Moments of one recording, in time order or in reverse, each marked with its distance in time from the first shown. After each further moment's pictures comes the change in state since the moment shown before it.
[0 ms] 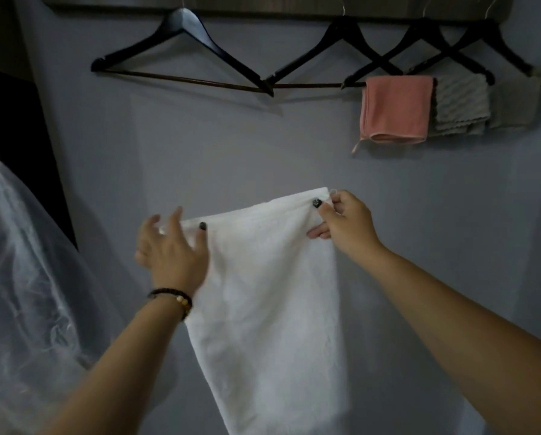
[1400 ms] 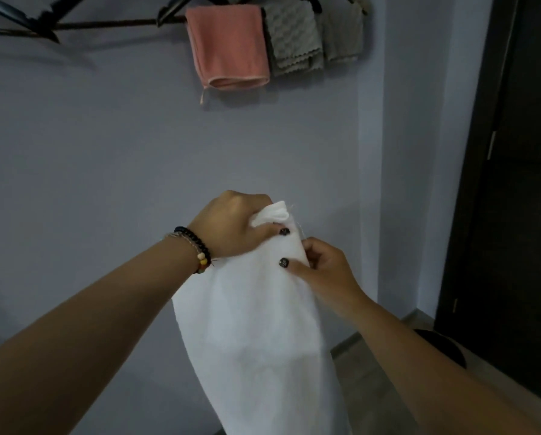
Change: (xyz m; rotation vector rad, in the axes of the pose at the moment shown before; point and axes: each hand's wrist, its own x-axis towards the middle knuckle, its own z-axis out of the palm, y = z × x) left_hand -0.123 0.251 0.083 -0.432 -0.692 1.094; right_hand -0.141 0.114 -0.182 0.172 0.102 0.237
